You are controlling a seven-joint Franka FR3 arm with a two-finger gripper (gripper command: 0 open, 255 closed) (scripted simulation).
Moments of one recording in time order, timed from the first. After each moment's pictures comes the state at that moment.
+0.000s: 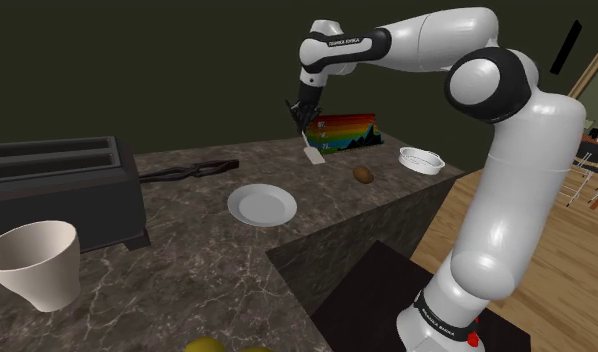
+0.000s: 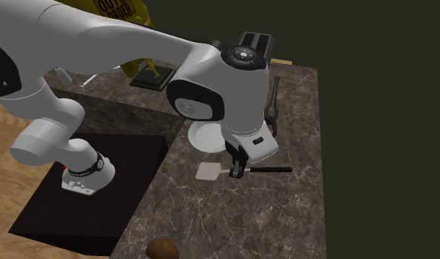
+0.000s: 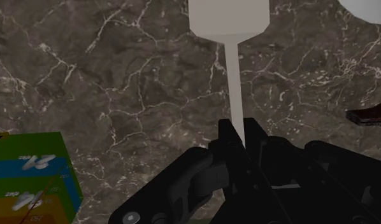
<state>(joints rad) -0.10 0.21 -0.12 -1.63 0.02 1.90 0.04</state>
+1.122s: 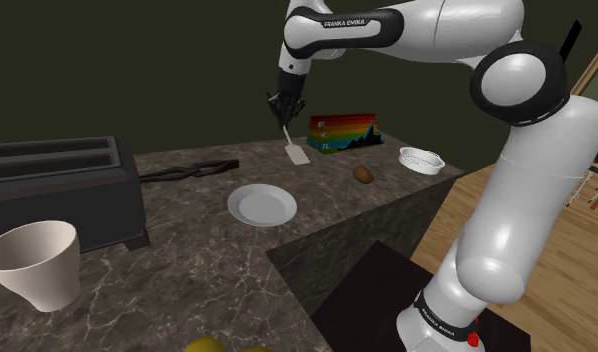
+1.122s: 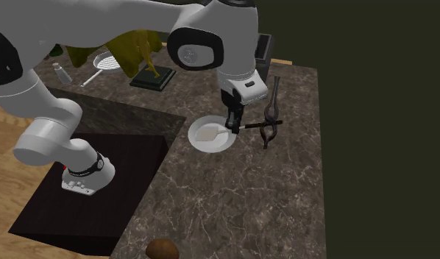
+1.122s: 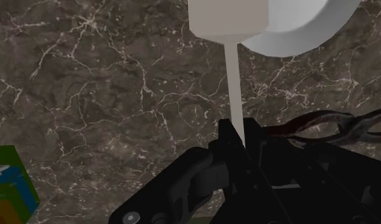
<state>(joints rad) 0.02 0.11 -0.04 -1.65 -0.01 1.83 0.25</state>
